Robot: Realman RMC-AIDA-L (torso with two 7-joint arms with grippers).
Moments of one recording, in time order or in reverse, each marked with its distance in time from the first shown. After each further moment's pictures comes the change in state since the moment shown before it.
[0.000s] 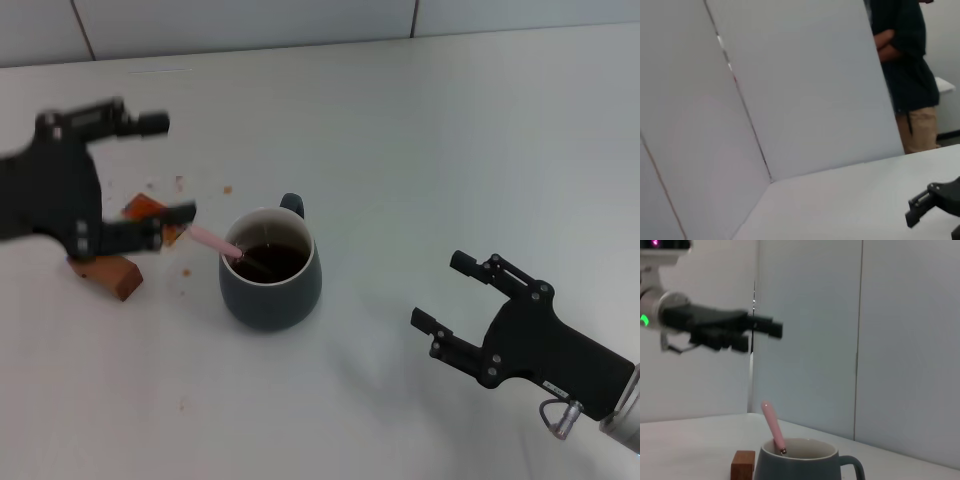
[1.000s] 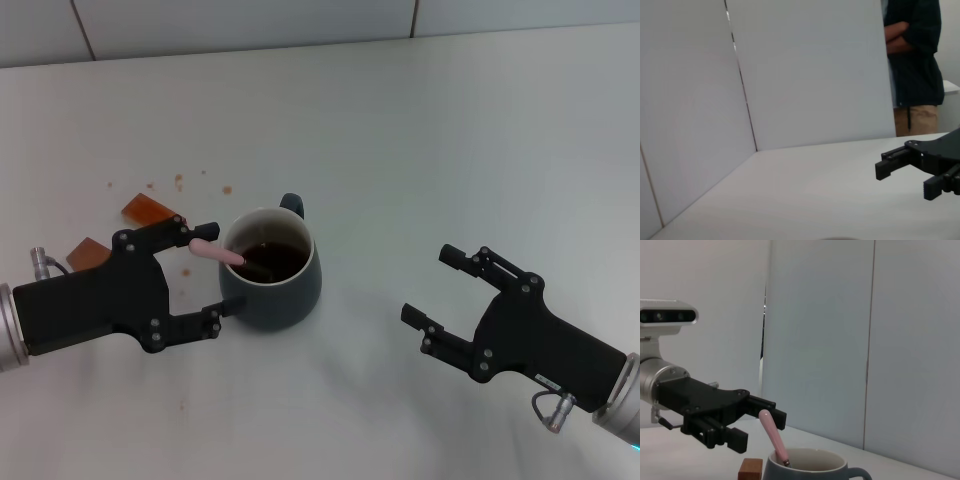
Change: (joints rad) left arm -0.028 -0.001 0.011 -0.509 0.050 -0.151 0.333; right arm 0.025 0.000 -0.006 0.000 -0.006 -0.007 0.001
